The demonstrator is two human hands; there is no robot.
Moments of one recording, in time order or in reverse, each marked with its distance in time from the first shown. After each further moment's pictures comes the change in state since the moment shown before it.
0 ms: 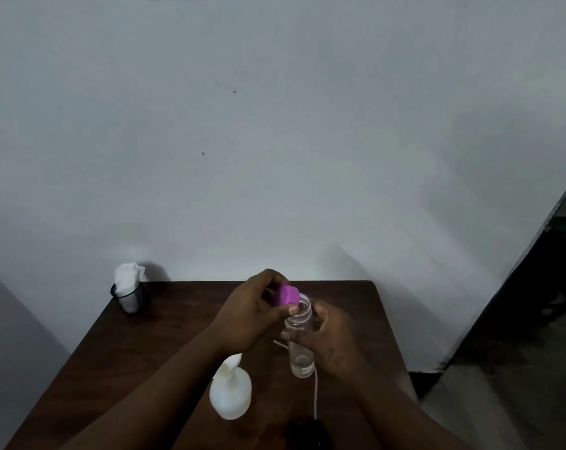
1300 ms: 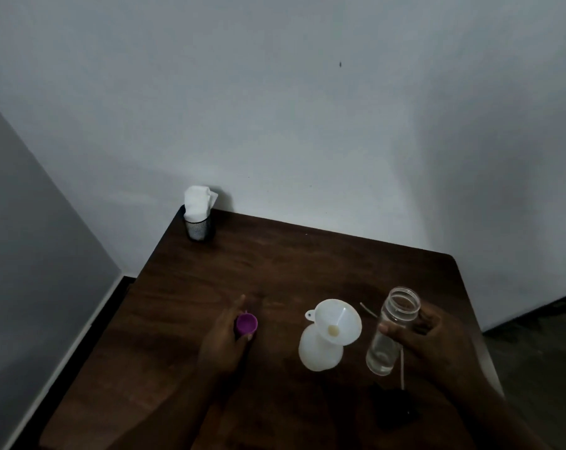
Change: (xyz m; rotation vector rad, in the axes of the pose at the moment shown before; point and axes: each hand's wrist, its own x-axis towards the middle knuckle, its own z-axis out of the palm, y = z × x) left_hand -0.167 -0.318 -0.059 0.098 0.131 -0.607; right_hand -0.014 -0.027 0.090 -0.255 -0.016 0.149
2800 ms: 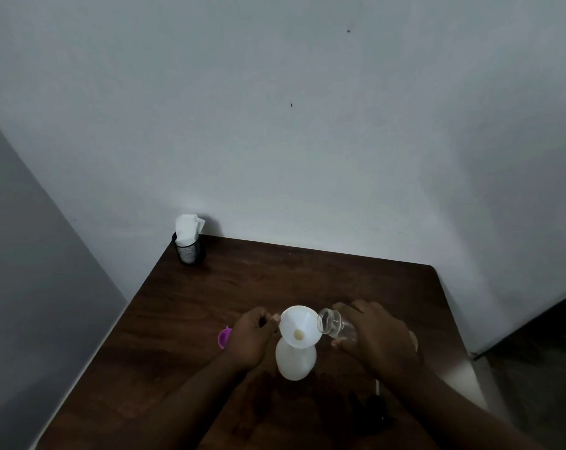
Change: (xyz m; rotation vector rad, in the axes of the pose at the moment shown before) left_hand -0.036 0.158 0.011 -0.349 -0.037 -0.004; right_hand 0.008 0.017 -0.005 -0.739 -0.150 -0.355
